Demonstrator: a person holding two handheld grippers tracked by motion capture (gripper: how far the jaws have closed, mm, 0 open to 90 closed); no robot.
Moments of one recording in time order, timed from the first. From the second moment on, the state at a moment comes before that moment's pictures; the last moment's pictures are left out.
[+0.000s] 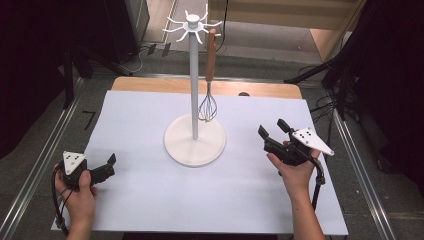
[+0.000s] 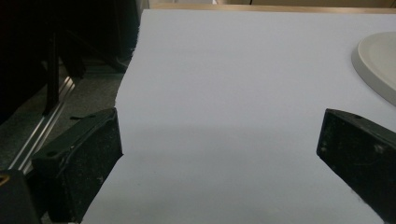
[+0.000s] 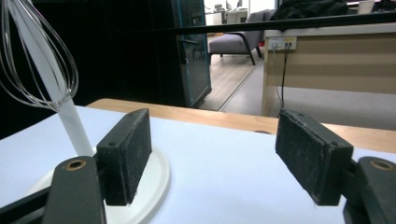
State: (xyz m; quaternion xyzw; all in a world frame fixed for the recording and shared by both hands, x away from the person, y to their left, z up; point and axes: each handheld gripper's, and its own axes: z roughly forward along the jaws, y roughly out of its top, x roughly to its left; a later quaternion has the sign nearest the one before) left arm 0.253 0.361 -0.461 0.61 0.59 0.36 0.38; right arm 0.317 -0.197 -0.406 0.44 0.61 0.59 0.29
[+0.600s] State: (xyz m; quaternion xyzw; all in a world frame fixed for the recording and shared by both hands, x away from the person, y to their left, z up) left arm 0.253 0.360 -0.462 0.61 0.59 0.37 0.38; right arm 0.301 -0.226 -0.439 0.48 0.61 0.56 0.30
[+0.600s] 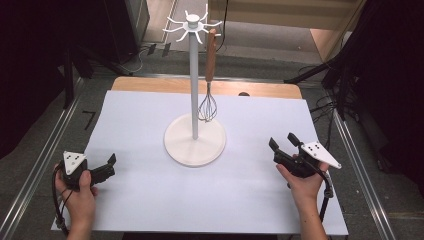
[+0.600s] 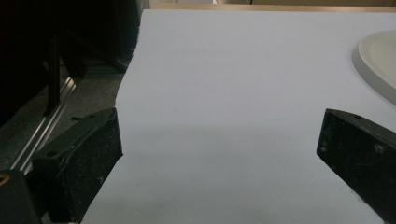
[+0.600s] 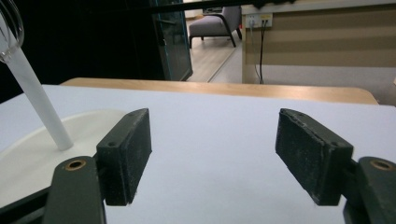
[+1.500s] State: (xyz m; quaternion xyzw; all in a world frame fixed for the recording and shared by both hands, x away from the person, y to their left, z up) left arm 0.253 0.361 -0.461 0.61 0.59 0.37 0.38; right arm 0.266 -0.282 -0.473 0.53 0.59 0.51 0.33
